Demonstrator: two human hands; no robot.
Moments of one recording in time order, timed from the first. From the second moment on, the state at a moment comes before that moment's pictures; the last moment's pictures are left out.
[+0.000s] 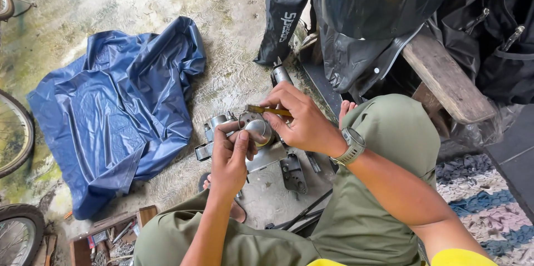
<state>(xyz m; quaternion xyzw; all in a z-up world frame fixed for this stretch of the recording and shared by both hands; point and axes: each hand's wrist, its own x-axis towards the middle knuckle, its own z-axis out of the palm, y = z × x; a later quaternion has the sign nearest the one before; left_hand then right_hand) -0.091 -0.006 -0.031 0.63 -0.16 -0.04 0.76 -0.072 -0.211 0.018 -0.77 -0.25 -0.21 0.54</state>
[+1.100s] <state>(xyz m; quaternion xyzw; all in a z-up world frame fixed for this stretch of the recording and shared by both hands) -0.097 -0.013 -0.016 0.63 -0.04 -0.04 0.78 -0.071 -0.190 0.023 -0.77 -0.30 -0.26 0.50</state>
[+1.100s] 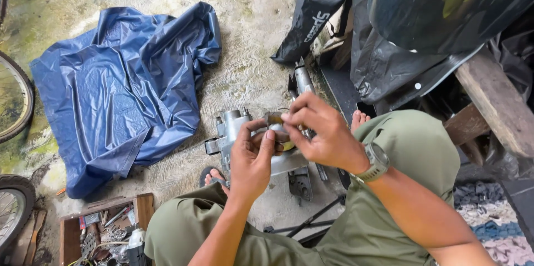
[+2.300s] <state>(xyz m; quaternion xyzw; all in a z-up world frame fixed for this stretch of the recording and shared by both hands) -0.090 -0.009 -0.038 0.66 -0.04 0.09 0.75 -0.060 -0.175 0.008 -0.77 -0.31 -0.25 0.50</state>
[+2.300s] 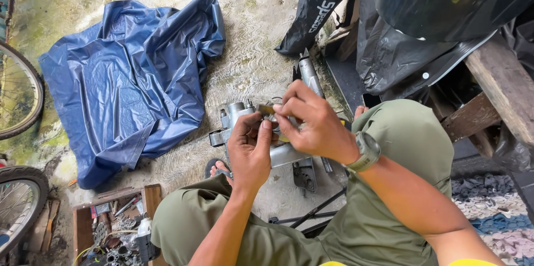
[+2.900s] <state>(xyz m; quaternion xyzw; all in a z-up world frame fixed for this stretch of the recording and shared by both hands) -0.091 -0.010 -0.014 0.58 0.01 0.02 0.81 -0.042 -0.206 -0.015 -0.70 -0.15 -0.17 0.68</state>
